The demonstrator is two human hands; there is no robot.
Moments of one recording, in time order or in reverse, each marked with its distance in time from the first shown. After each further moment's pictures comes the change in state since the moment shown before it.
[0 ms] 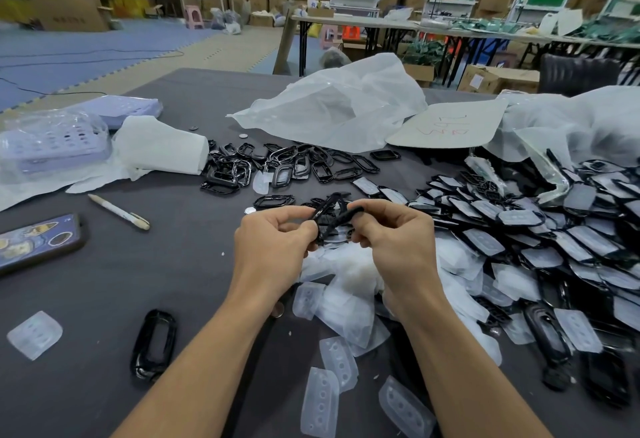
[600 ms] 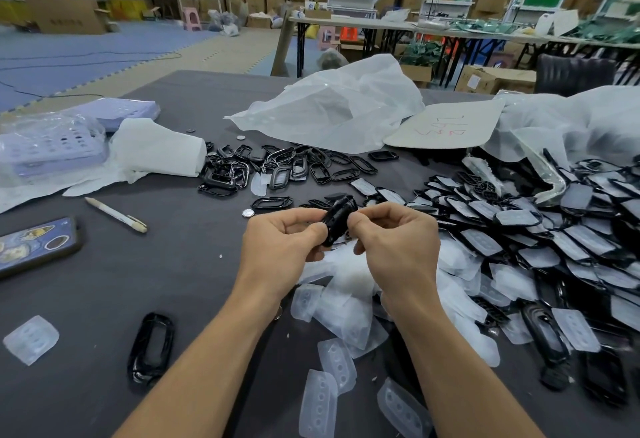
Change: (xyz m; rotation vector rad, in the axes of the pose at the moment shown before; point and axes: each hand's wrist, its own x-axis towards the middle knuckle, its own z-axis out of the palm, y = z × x) left_hand -0.005 0.007 0.004 -0.194 -0.136 -0.013; right_hand -0.005 -0.004 0.003 -0.181 0.160 -0.002
